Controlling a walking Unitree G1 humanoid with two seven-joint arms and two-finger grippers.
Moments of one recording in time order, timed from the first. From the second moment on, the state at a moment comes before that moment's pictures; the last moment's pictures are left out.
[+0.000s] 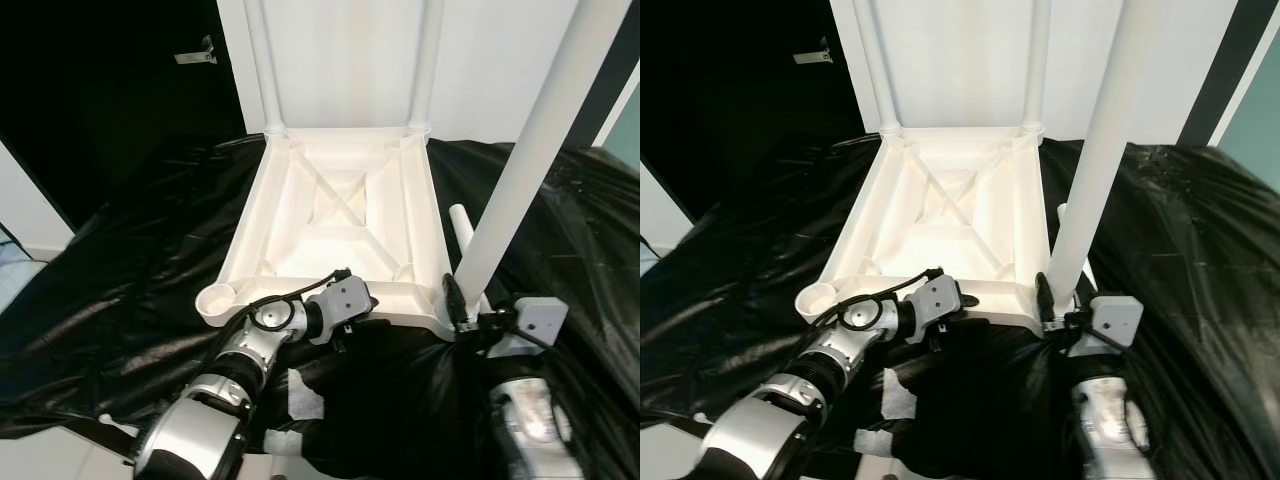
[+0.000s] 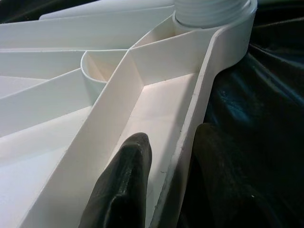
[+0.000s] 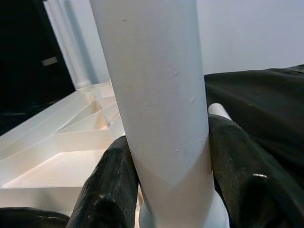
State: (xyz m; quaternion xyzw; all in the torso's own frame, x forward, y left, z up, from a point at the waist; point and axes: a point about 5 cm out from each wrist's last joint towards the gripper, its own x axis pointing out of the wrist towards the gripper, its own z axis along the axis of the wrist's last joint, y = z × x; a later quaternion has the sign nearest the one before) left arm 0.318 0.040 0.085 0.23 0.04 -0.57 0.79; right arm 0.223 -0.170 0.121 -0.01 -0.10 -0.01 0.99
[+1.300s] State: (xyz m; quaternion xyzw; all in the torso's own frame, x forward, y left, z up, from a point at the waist) left arm 0.319 0.039 0.086 0.23 0.04 -0.57 0.79; right arm 0.260 -0.210 0.139 -0.11 -0.04 0.32 0.94
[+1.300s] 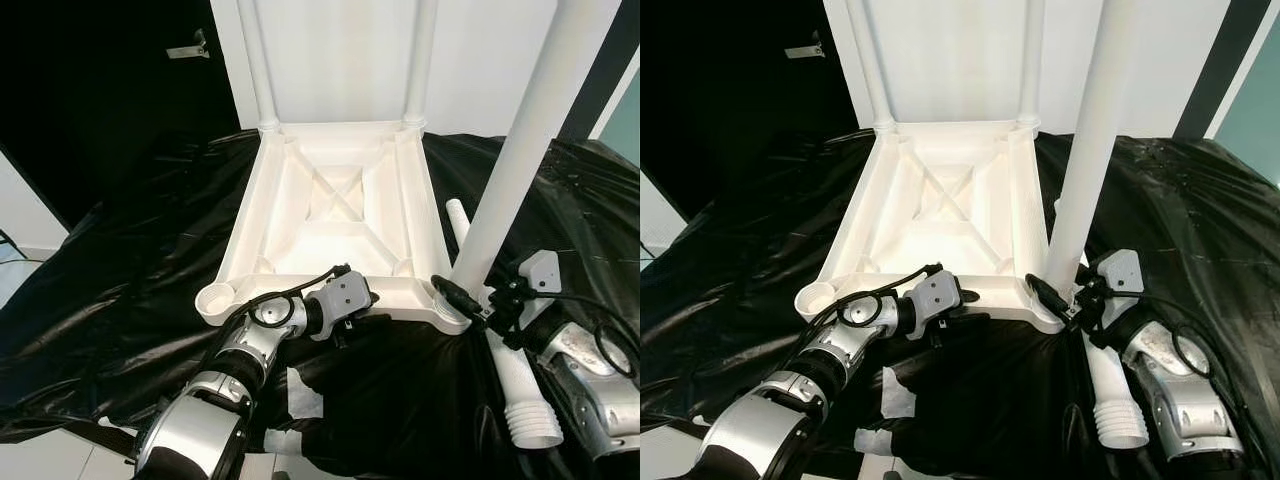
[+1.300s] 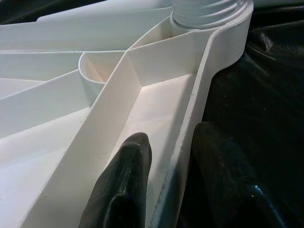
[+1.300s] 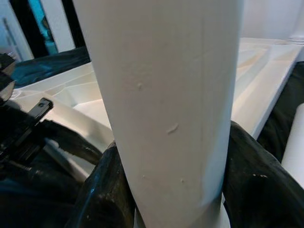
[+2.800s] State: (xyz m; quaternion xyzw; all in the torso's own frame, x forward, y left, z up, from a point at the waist) left arm 0.318 0.041 0.085 0.23 0.03 -0.57 0.78; right arm 0.243 -0.180 0.135 -0.09 -0.12 0.18 0.97
